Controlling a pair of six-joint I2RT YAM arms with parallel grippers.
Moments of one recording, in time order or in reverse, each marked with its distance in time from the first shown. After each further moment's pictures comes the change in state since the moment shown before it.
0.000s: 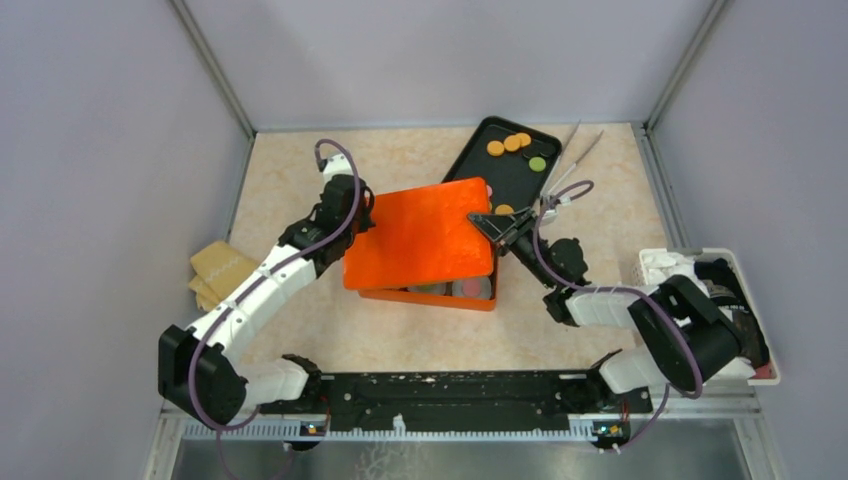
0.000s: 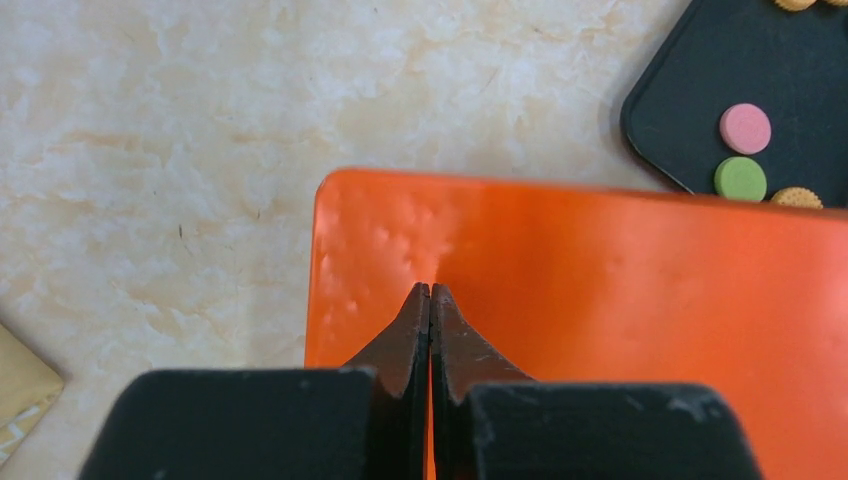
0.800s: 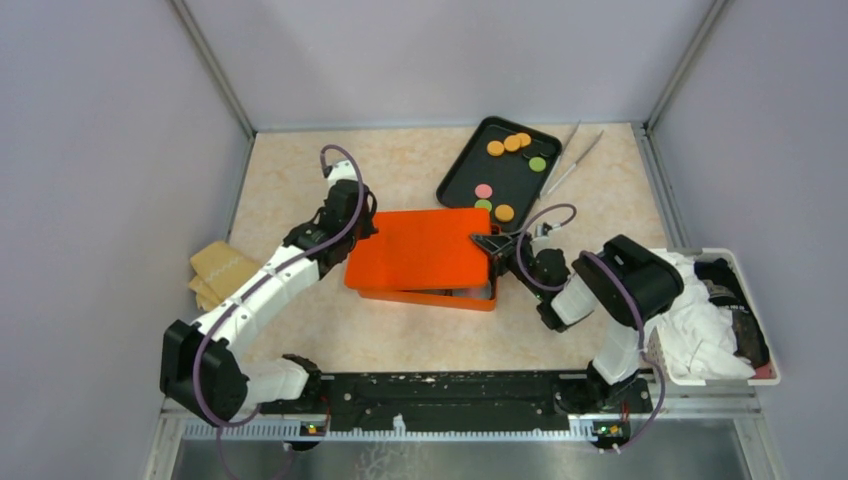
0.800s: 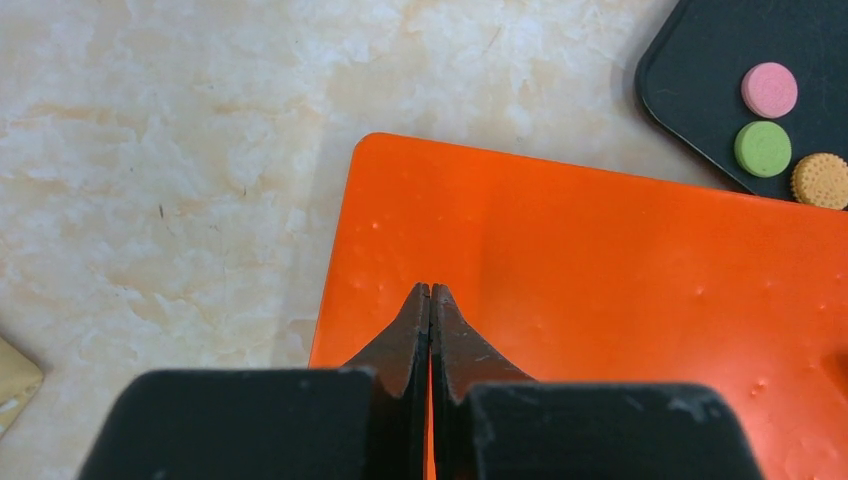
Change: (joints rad) left arm 0.000 0.006 -0.049 0.006 0.032 -0.007; right arm -0.034 0.385 -0.065 0.221 0.058 0.177
